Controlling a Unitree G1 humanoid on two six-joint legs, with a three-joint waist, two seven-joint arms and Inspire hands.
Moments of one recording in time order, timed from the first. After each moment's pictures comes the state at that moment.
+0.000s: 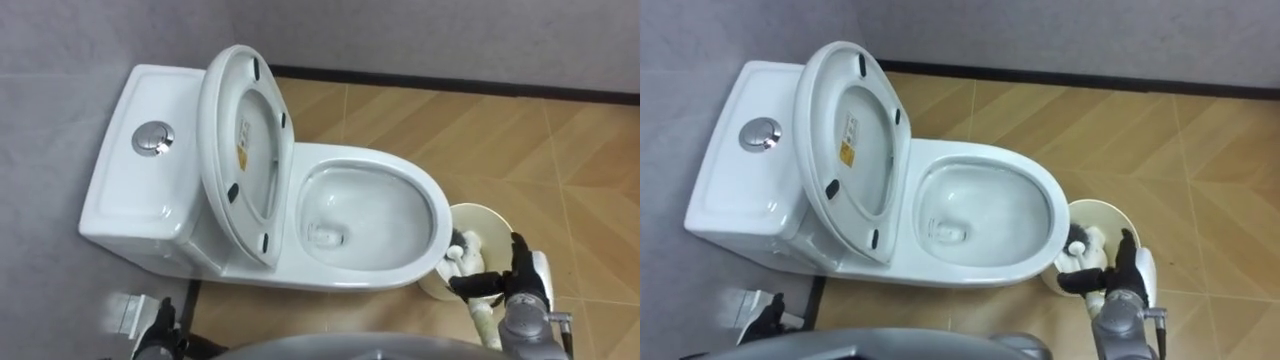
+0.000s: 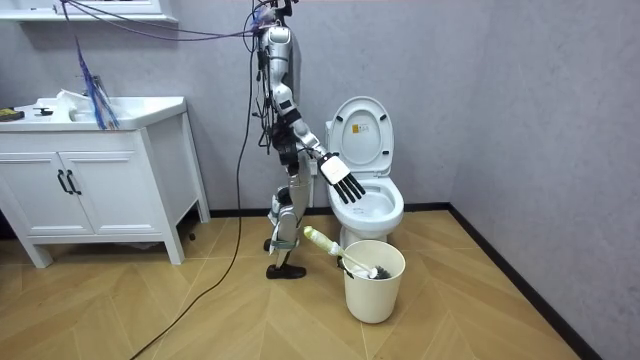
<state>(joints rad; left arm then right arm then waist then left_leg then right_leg) 0.16 0.19 0.06 1.12 0.28 -0.08 0.17 0.10 -0.21 -0.05 0.97 -0.17 -0.14 -0.35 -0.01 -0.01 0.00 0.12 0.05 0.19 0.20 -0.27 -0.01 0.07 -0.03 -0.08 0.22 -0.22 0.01</state>
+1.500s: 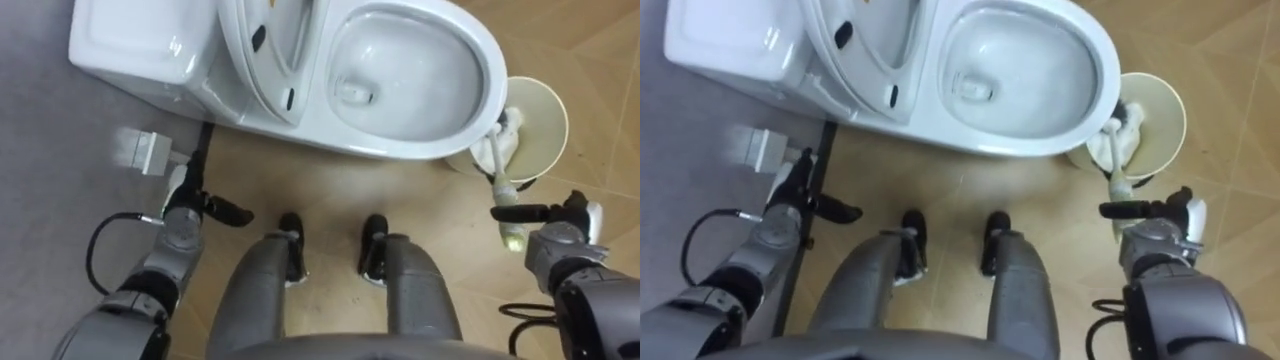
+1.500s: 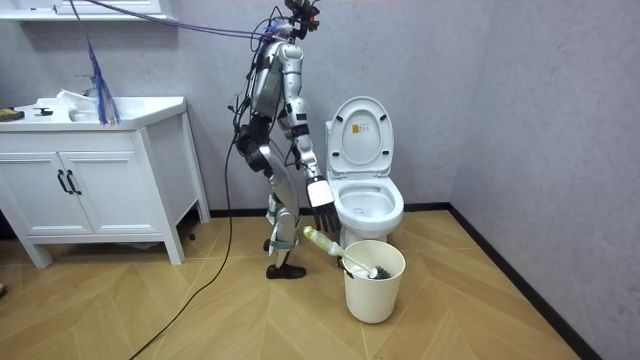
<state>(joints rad) -0.25 0.23 -0.23 0.99 0.09 -0.07 0.25 -0.38 -0.38 0.06 1.38 0.27 -0.06 -0.43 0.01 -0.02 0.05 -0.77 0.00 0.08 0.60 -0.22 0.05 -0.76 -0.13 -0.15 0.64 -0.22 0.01</state>
